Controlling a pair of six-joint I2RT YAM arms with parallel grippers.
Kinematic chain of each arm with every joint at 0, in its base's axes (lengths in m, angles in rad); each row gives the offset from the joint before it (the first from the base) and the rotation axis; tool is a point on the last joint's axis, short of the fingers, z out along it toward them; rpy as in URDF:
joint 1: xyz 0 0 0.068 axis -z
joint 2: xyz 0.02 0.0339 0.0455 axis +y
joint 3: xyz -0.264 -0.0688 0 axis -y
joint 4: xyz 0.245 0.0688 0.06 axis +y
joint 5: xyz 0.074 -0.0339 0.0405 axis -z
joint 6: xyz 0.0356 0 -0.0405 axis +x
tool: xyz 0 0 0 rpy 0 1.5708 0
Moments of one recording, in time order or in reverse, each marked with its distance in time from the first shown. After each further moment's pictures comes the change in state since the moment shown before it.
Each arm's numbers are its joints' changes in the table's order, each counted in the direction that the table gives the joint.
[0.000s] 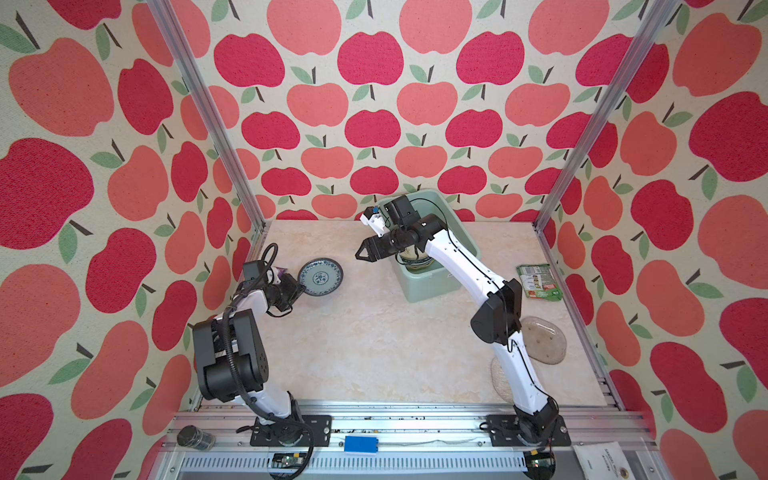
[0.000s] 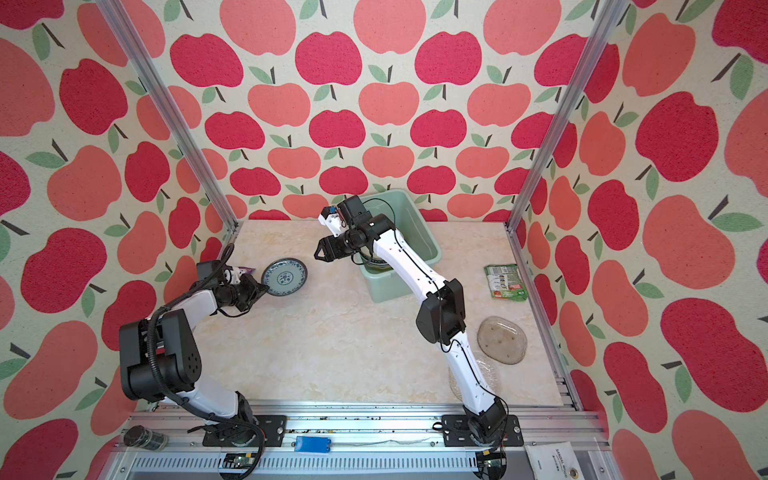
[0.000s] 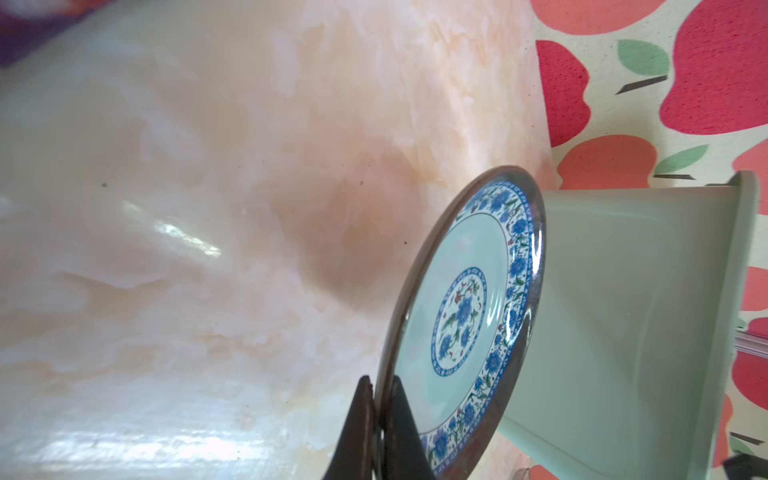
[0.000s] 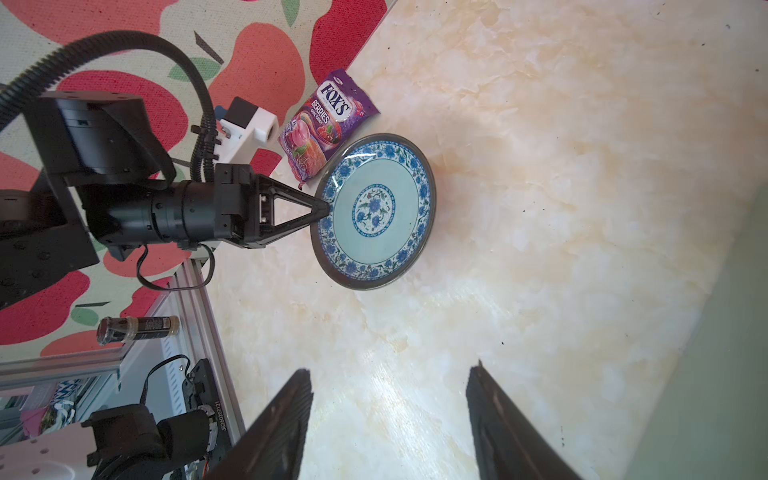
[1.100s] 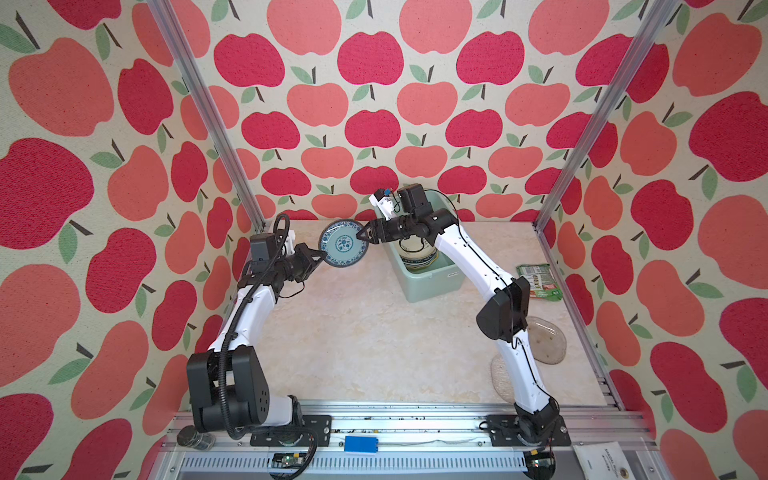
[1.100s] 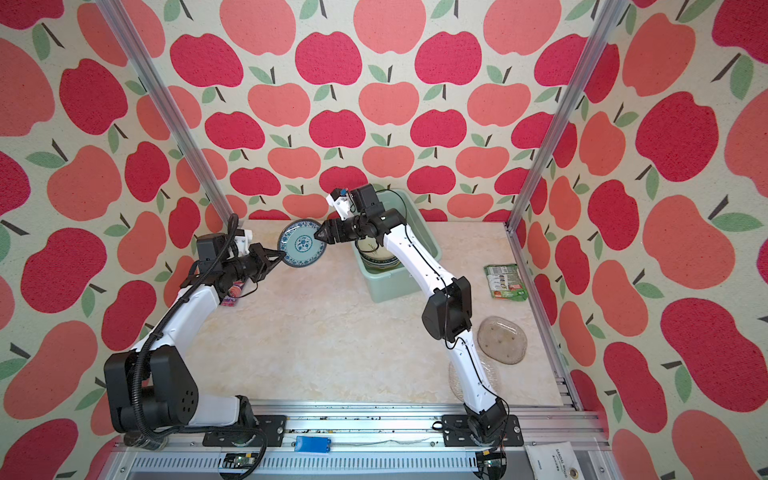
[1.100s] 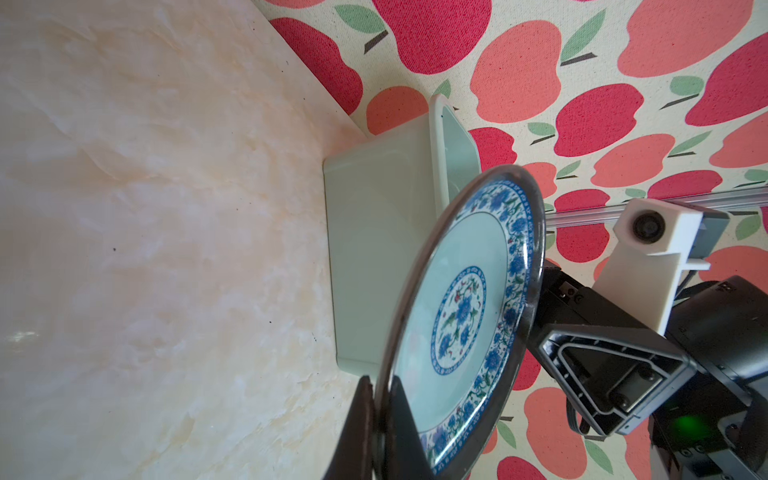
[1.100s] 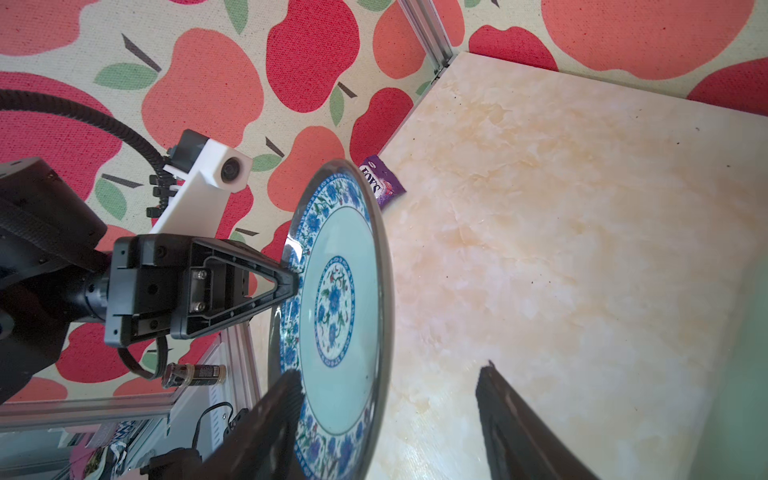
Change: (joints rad) left arm 0.170 -0.178 0.149 -0.024 0.153 -0.113; right arm 0.064 -0.021 -0.014 -0.210 -0.129 0.117
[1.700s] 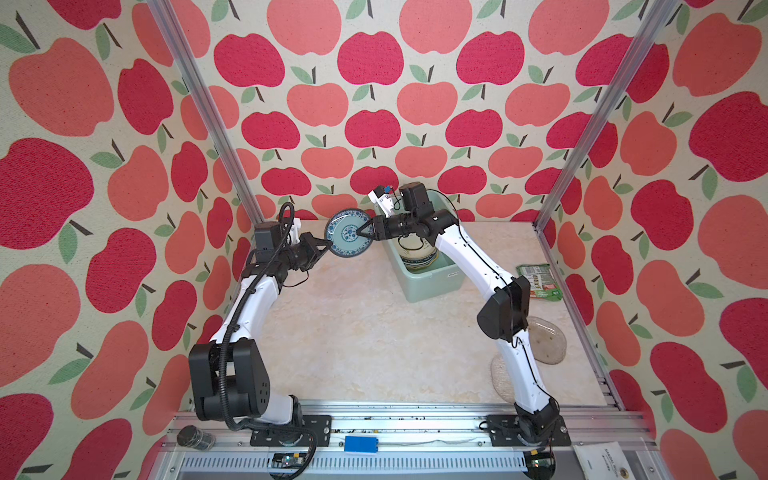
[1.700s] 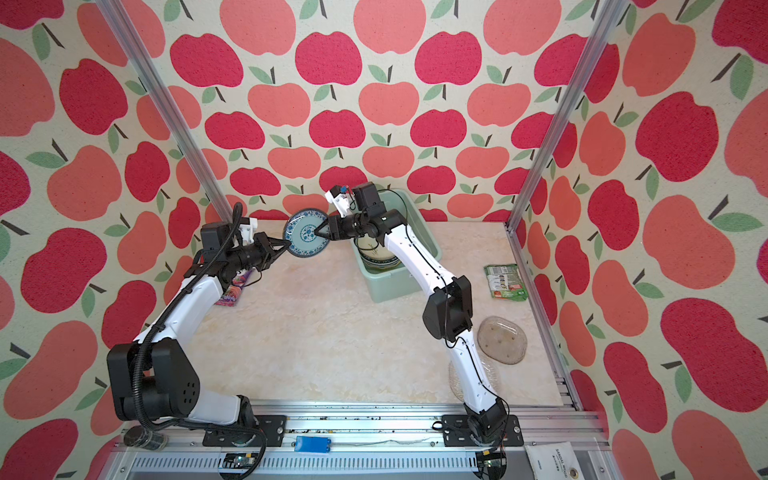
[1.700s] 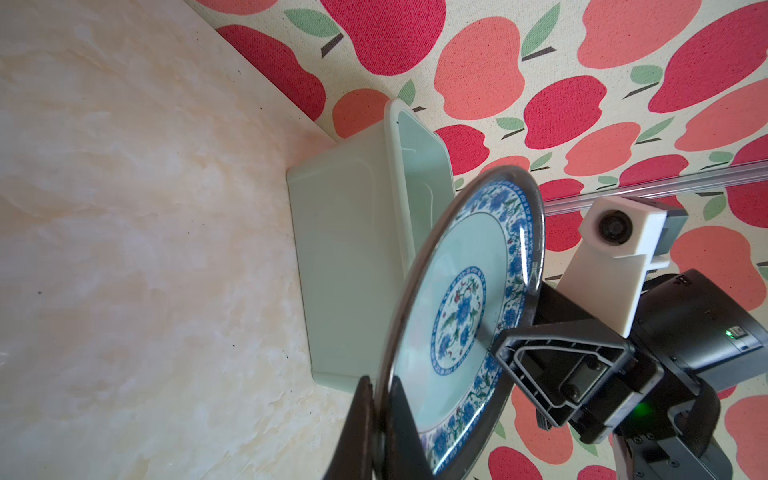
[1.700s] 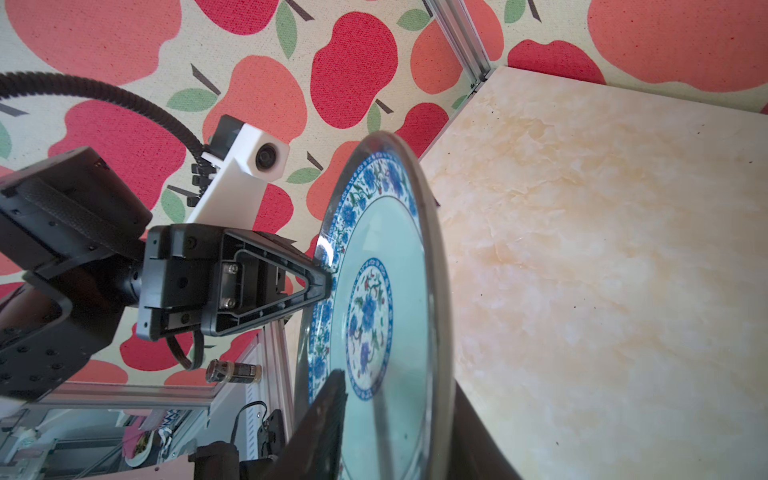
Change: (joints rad) left arm 0.052 0.063 0.113 -0.012 0.011 -0.023; right arm 0.012 -0.003 -0.041 -0.102 -0.098 0.071
